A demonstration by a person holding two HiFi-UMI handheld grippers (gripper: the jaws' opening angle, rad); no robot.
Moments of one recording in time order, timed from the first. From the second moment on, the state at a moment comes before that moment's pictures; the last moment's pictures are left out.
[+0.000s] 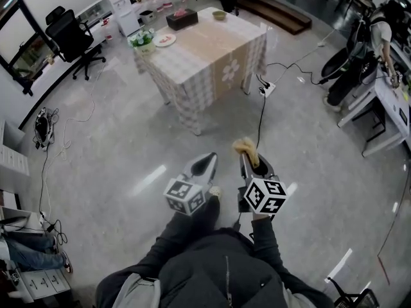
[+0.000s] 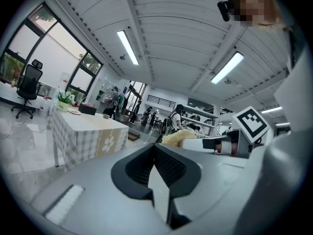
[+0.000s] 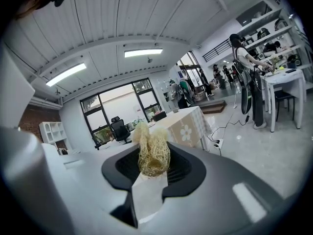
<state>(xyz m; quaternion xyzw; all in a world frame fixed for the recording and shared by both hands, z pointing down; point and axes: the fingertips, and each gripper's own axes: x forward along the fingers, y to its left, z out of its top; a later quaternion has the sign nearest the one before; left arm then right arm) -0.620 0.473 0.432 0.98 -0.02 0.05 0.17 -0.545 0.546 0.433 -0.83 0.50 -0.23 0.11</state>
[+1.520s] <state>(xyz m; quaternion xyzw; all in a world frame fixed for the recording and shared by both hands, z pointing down) -0.506 0.293 0.451 0.98 -0.01 0.07 0.18 -0.441 0.368 0.441 -0.82 0.50 -0.25 0.11</state>
